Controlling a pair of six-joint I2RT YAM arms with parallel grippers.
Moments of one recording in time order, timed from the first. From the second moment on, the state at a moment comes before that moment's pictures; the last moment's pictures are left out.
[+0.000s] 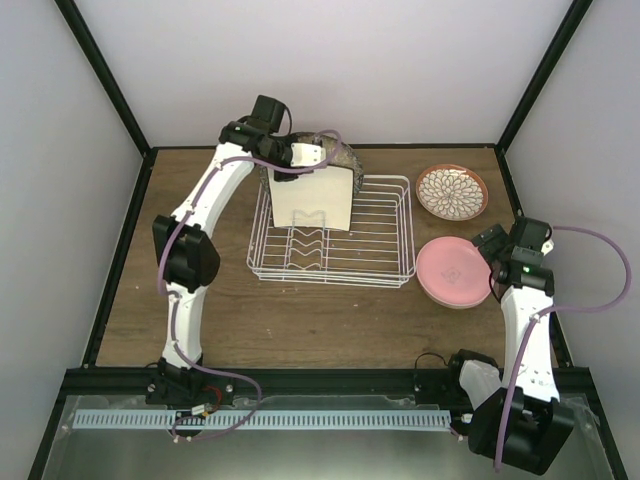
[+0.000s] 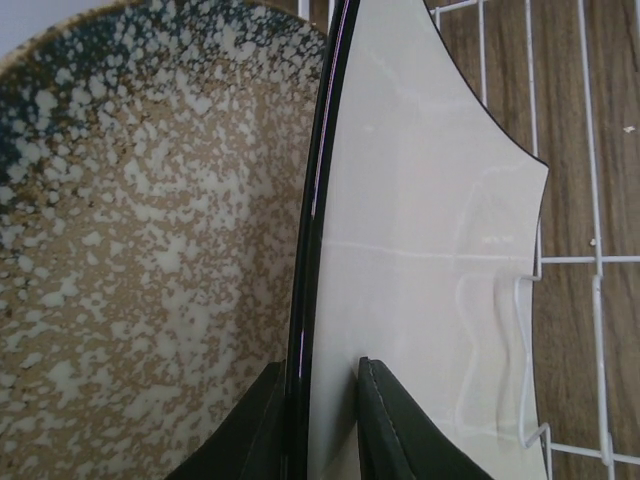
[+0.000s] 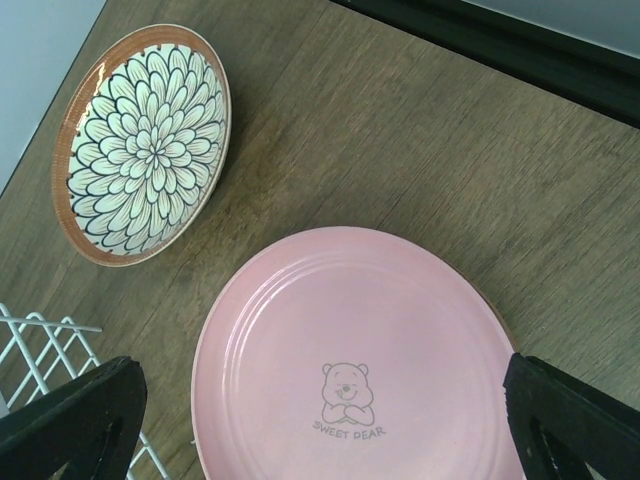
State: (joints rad) left arm -0.38 2.17 2.26 -1.01 0.41 1.21; right arm -0.32 0.92 0.79 -0.67 0.04 0.69
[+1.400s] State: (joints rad) left arm -0.39 2.13 2.29 -1.26 0.41 1.20; right arm -0.32 0.92 0.75 -0.65 0.02 0.70
